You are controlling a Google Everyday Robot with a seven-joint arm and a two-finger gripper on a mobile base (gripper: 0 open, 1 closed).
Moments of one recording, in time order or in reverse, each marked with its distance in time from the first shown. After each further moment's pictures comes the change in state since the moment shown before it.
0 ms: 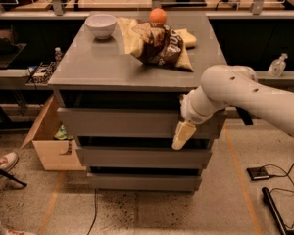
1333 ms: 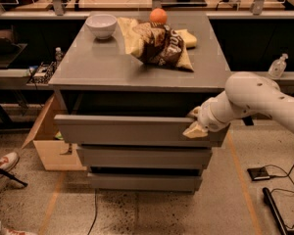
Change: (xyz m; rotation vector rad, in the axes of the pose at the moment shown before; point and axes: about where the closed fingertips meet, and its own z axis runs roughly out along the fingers) arm 0.053 0.011 0.003 -0.064 -0.069 0.121
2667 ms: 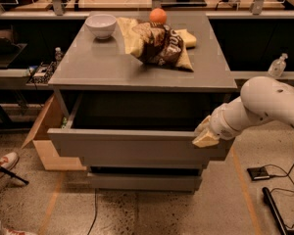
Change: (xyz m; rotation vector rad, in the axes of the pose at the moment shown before) arm 0.022 0.026 -0.031 0.008 0.013 0.058
